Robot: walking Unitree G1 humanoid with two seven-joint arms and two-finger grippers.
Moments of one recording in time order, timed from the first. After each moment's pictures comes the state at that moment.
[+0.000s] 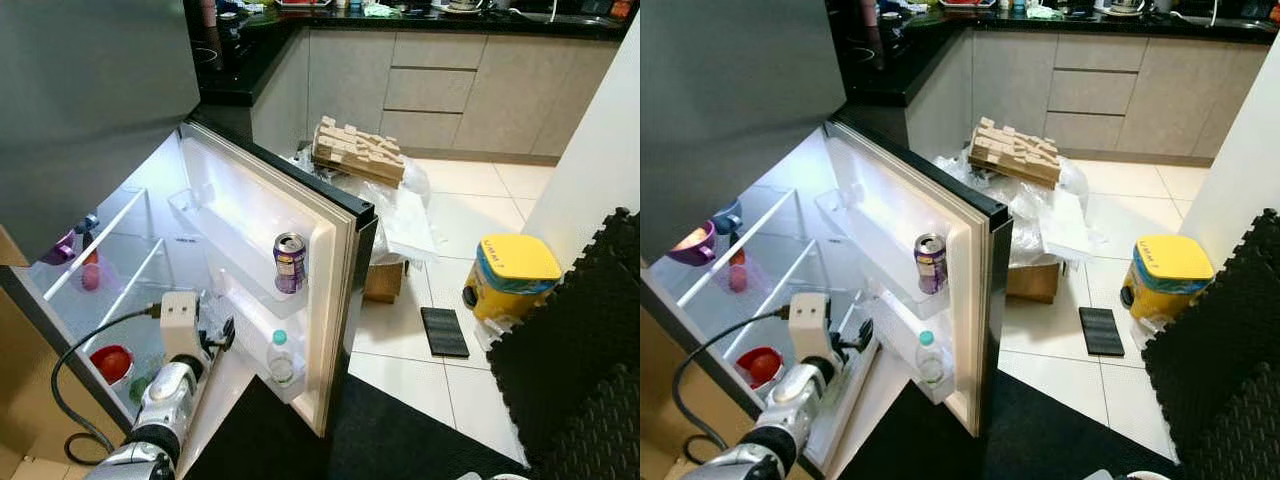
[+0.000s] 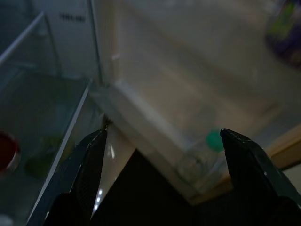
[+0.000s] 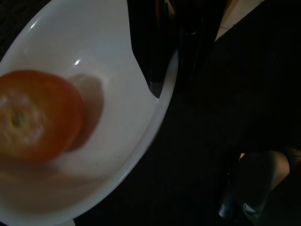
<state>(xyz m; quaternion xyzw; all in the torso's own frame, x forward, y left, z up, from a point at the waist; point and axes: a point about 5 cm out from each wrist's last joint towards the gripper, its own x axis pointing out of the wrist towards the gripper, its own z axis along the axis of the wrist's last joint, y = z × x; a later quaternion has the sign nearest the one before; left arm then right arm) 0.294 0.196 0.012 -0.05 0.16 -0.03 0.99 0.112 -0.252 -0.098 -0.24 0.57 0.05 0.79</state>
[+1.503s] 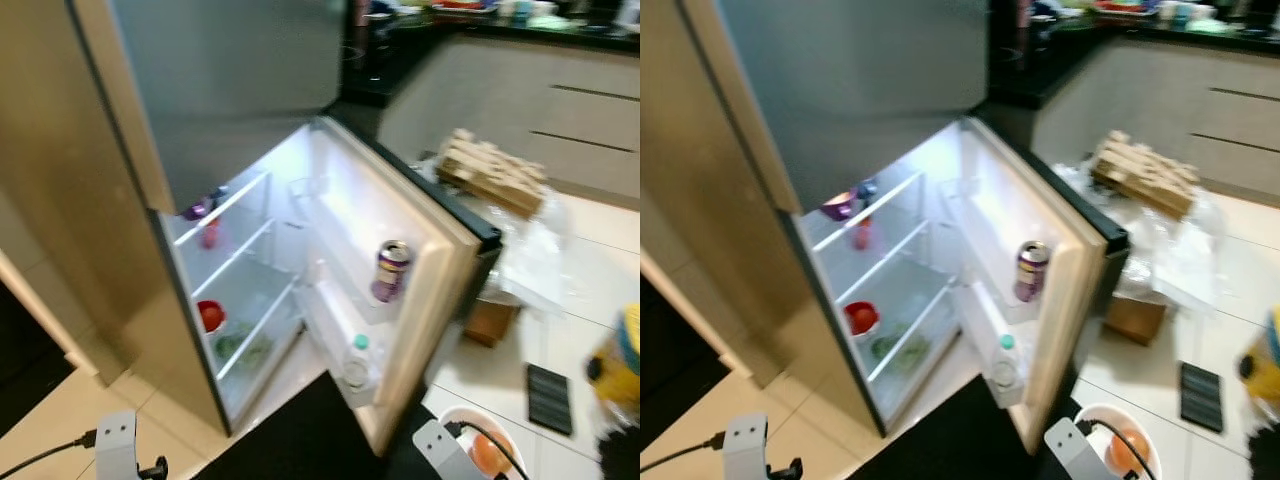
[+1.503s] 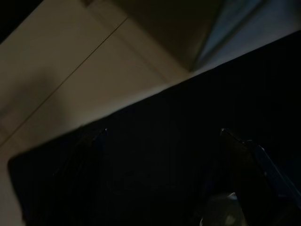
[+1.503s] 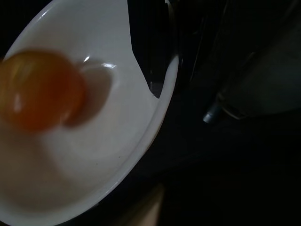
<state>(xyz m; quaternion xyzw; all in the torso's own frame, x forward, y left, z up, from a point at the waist) 0.163 0.262 -0.073 -0.04 0.40 0.13 0.91 0.172 -0.225 -0.081 -0.26 0.47 0.14 0.83</state>
